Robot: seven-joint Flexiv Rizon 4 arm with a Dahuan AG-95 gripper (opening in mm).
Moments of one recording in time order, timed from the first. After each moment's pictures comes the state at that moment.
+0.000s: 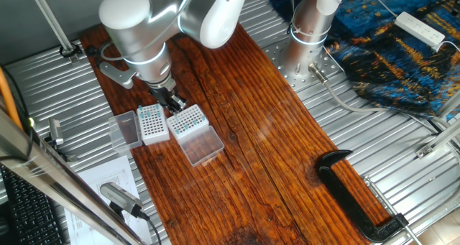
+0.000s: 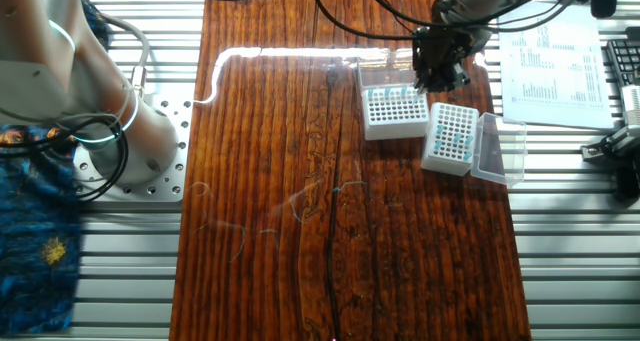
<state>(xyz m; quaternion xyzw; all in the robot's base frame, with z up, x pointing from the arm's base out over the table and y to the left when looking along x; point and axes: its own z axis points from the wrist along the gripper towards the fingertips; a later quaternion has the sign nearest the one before) 0.534 0.059 0.128 0.23 -0.97 -0.01 0.05</state>
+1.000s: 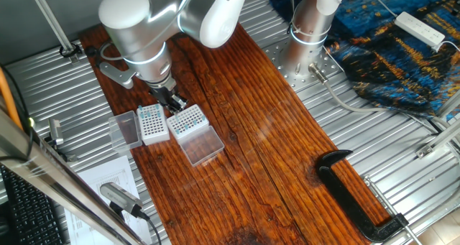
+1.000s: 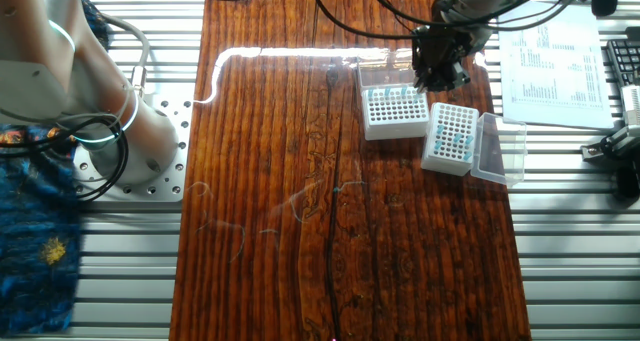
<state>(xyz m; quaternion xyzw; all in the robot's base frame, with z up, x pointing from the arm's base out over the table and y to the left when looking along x) 0.531 0.060 0.130 0.23 -0.97 -0.01 0.05</state>
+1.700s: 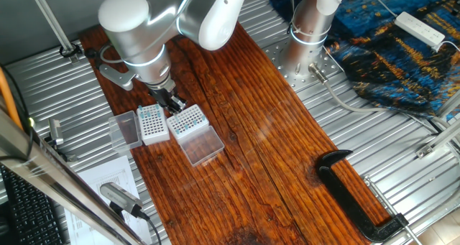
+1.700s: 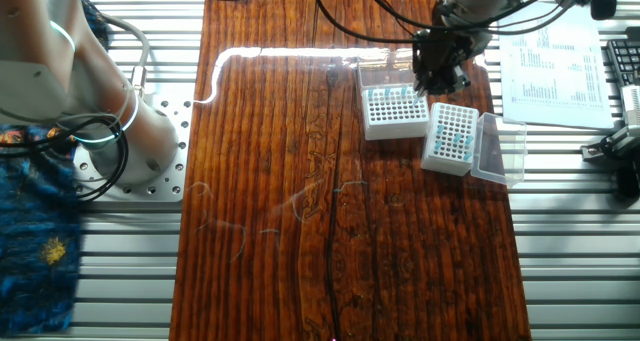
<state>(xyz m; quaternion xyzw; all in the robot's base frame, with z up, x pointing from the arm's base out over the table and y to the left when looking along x) 0.534 0.058 0.124 0.23 -0.97 -0.01 0.05</state>
